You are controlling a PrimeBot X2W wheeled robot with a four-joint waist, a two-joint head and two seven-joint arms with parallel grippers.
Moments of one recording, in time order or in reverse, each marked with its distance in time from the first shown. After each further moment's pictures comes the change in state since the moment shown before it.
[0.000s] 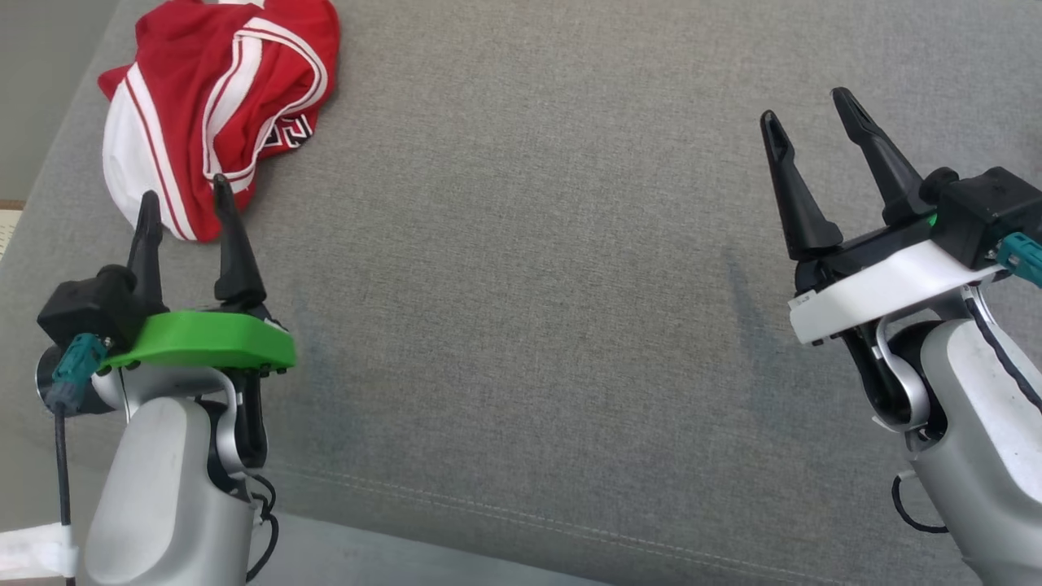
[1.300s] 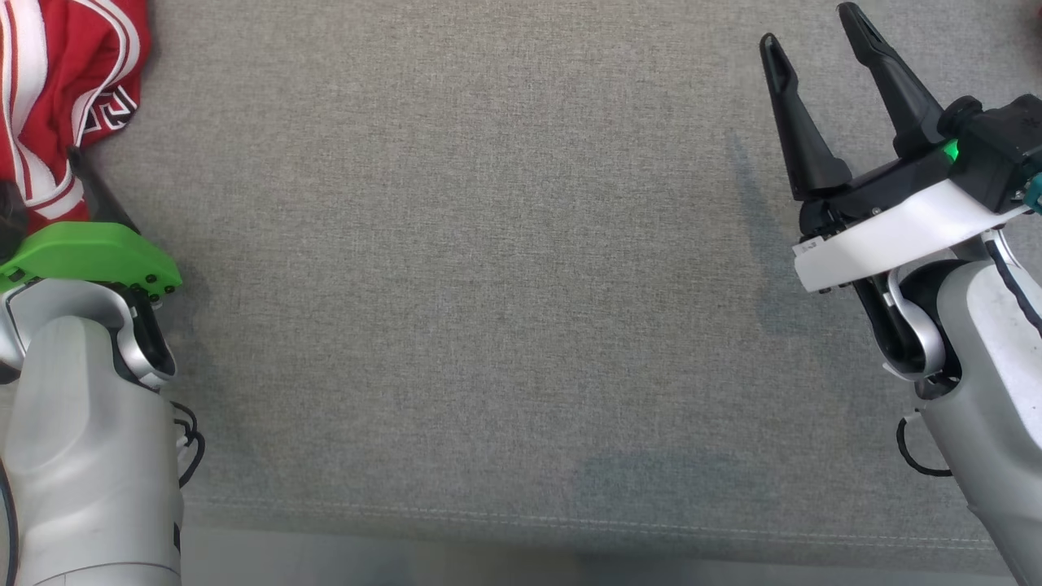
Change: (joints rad) left arm -0.338 -0.006 0.312 0.526 0.144 0.014 0.000; right arm -0.122 -0.016 0.006 -0.023 -0.014 0.030 0.029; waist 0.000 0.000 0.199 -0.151
